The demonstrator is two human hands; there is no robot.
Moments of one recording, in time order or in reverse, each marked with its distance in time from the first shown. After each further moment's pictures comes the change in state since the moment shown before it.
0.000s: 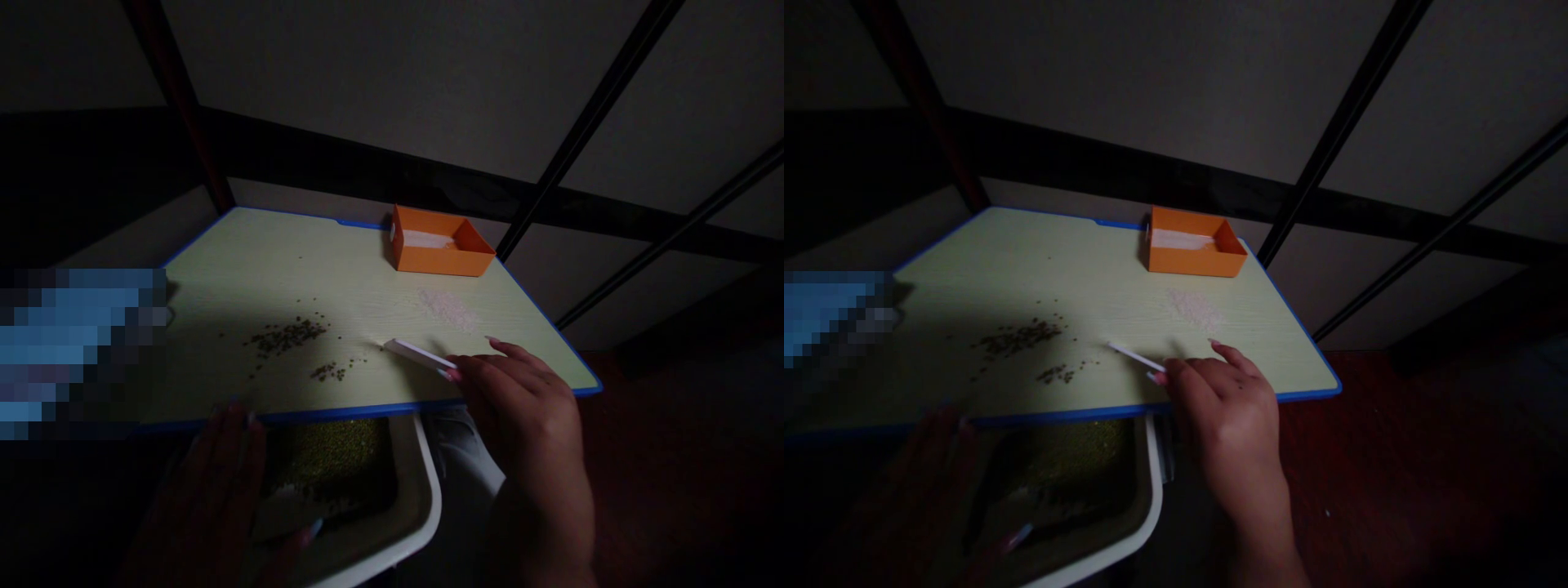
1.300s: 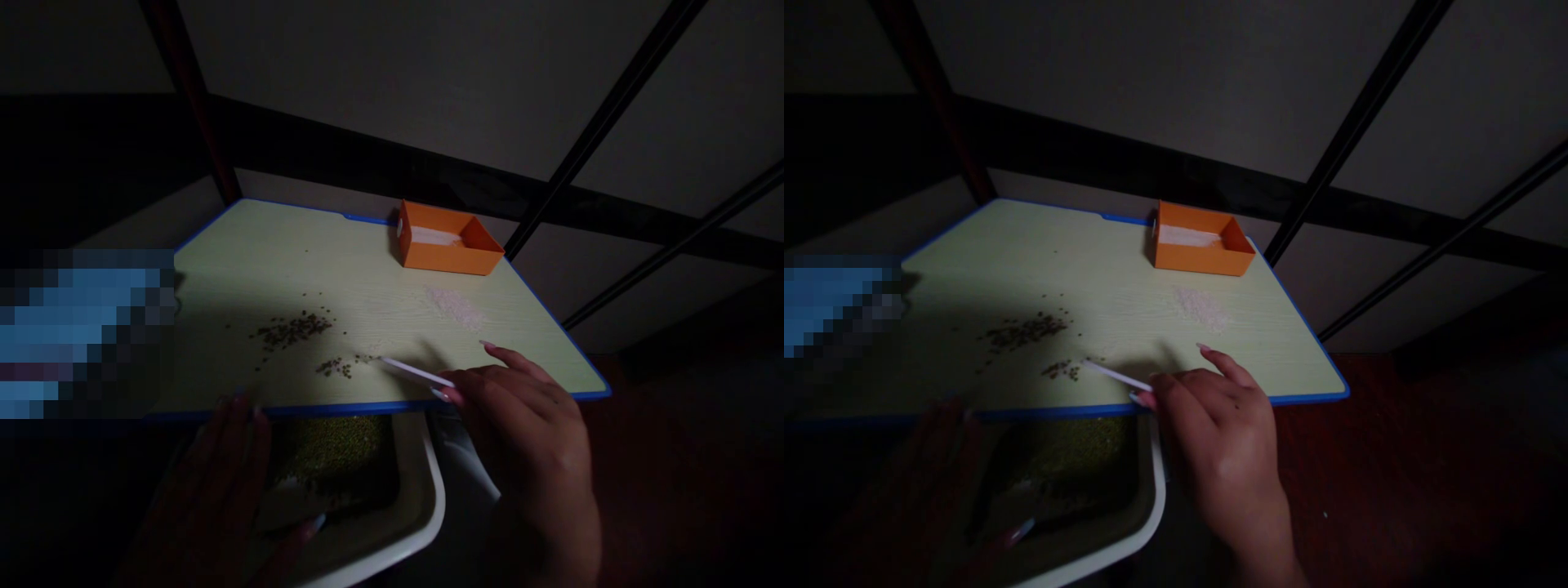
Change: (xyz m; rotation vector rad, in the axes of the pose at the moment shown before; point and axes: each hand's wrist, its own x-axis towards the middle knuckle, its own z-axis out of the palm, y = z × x) left_hand 0.000 0.003 0.000 -0.020 -0.005 -0.045; right_hand -0.003 -0.019 -0.005 0.162 -0.029 0.048
